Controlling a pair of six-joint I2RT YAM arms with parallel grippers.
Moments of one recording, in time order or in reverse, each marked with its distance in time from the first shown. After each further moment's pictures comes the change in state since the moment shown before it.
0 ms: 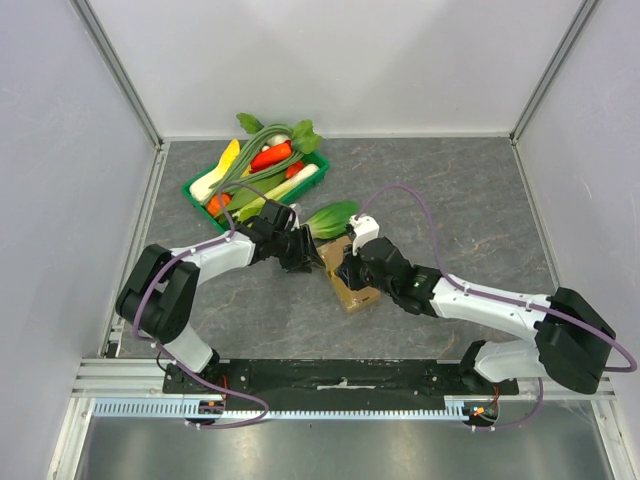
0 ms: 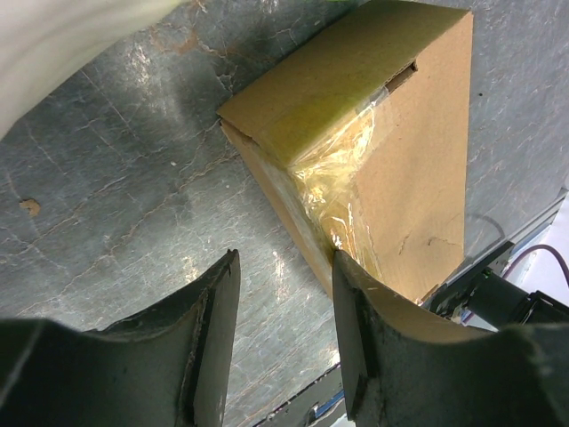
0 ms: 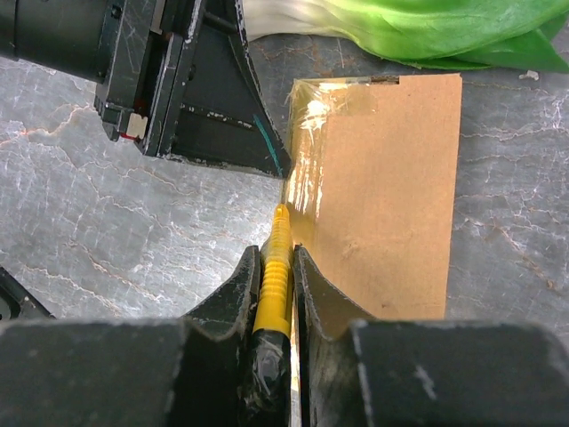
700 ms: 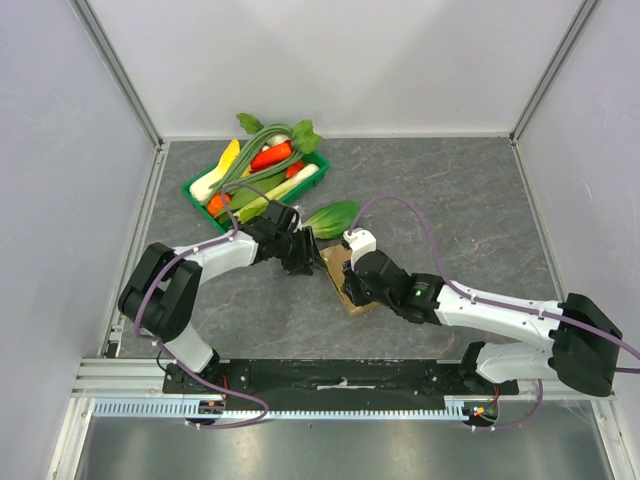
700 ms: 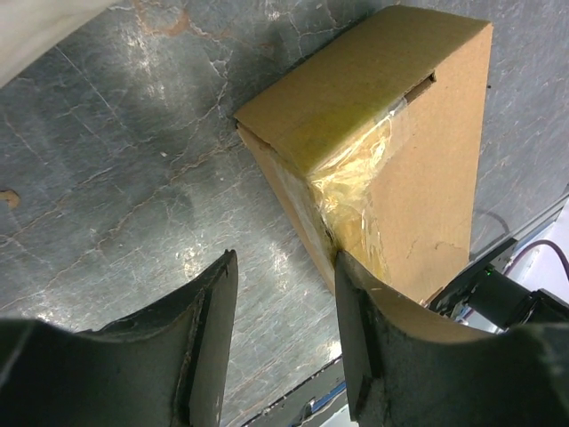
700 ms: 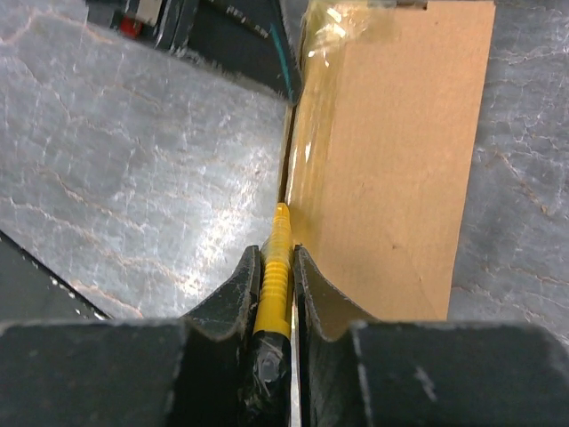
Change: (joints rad) left arm -0.016 0.012 0.011 -0.020 -0.004 -0.010; right arm 0.093 -0.053 0.023 -0.212 0.059 0.011
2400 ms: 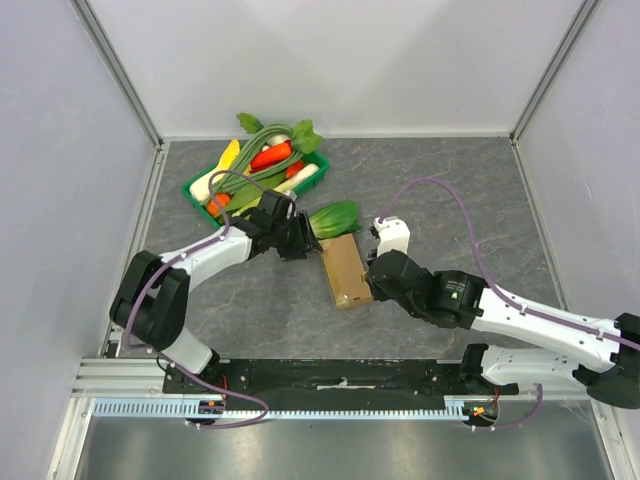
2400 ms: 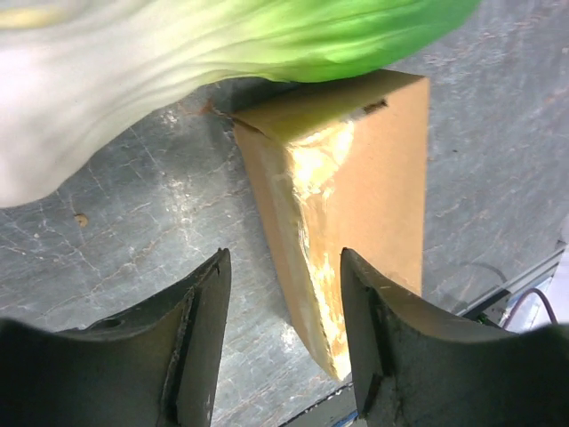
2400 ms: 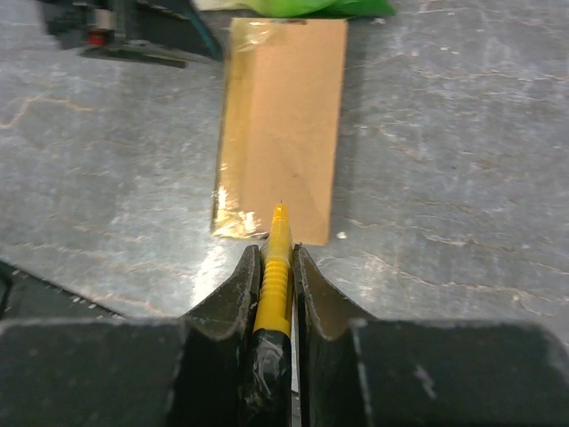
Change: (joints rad) left arm 0.011 -0.036 0.069 -0.039 -0.129 -0.013; right arm 0.105 -0.201 0.209 -0.455 0.284 0.175
